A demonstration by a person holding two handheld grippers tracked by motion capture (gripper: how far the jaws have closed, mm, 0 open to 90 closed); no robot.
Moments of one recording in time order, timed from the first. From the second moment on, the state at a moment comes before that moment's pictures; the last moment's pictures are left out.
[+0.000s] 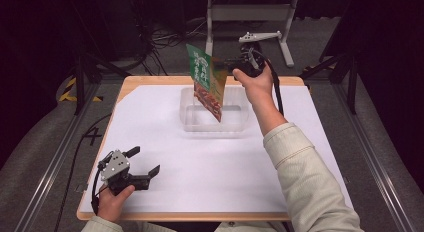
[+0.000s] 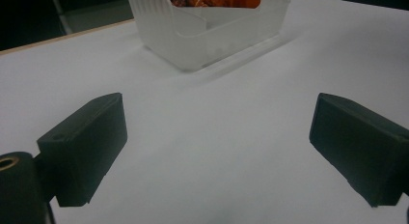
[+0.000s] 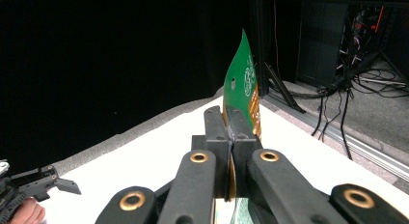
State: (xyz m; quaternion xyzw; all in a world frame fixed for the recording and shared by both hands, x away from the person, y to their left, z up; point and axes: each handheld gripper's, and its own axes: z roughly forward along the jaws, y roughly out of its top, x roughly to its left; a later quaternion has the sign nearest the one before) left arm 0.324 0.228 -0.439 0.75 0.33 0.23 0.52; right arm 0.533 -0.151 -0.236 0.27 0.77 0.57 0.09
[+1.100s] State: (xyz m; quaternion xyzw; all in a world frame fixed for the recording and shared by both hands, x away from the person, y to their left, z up) left arm 0.324 0.227 -0.439 0.76 0.32 0.23 0.52; right arm 0.534 -0.148 -0.270 0.29 0.78 0.56 0.07
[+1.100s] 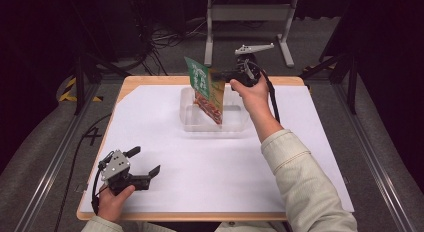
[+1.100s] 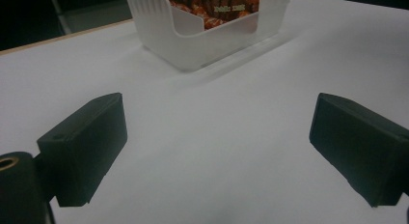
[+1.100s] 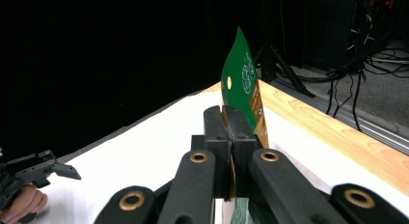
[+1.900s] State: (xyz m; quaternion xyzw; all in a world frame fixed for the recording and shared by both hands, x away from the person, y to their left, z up) left arm 0.327 0.223 -0.439 0.76 0.32 0.22 0.52; right arm 0.530 -0.159 -0.278 0.30 0.77 0.56 0.06
